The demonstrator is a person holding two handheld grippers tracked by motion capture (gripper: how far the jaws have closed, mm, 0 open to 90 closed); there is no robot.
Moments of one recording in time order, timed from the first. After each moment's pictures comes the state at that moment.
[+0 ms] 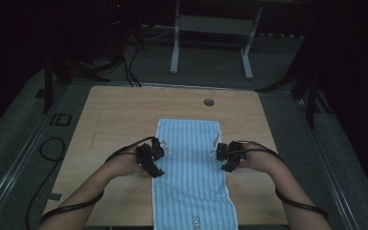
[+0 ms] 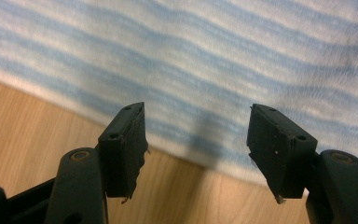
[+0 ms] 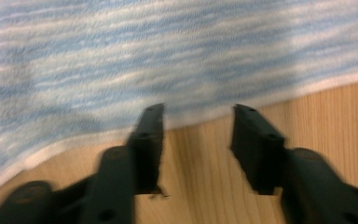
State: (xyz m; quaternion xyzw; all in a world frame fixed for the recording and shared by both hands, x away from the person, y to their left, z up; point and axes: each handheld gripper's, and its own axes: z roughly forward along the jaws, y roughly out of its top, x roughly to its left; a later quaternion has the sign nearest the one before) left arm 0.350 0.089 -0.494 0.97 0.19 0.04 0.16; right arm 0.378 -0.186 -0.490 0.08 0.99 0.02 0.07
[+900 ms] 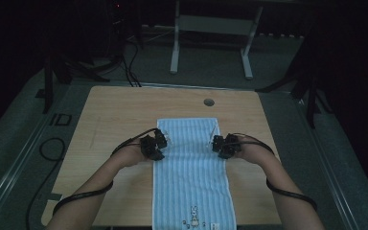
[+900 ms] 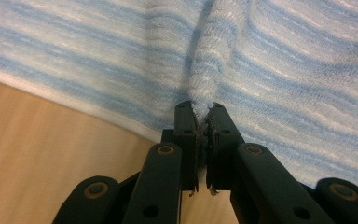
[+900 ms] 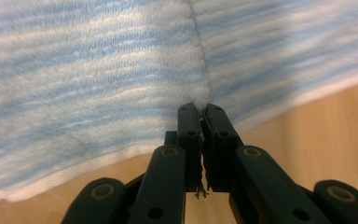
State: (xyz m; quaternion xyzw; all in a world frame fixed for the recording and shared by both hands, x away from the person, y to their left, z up) left arm 0.389 0.086 -0.502 0.96 0.21 0.07 0.15; right arm 0.413 -0.179 -0.499 0.11 0.99 0.02 0.09
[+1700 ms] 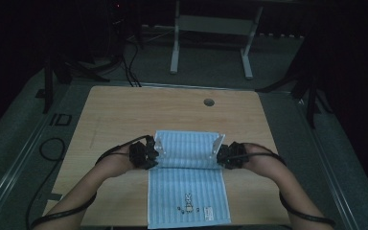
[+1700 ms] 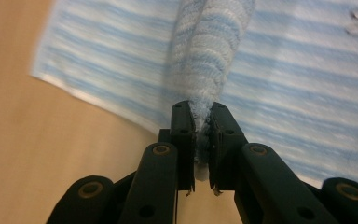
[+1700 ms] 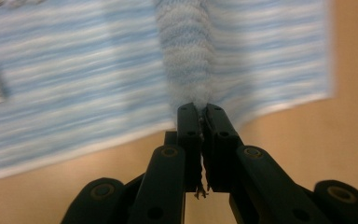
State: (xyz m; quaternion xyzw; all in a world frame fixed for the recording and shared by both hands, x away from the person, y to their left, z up) left arm 0.326 0.105 -0.475 0.97 0.16 0.09 0.16; right arm 0.341 -0.179 -0.452 0.06 0.99 0.08 0.11
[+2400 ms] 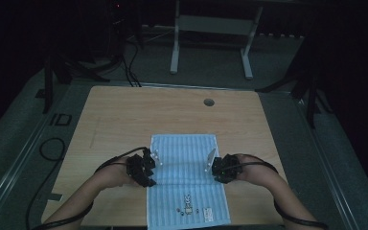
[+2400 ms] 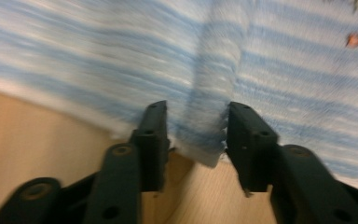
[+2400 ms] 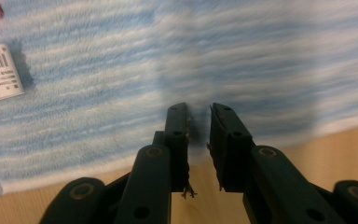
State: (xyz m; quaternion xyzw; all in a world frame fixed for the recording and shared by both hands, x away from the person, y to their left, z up) left arm 0.318 0.114 -0.501 0.97 0.19 -0.01 0.16; right arm 0.333 -0.172 -0.493 0.04 1.00 0.06 0.06
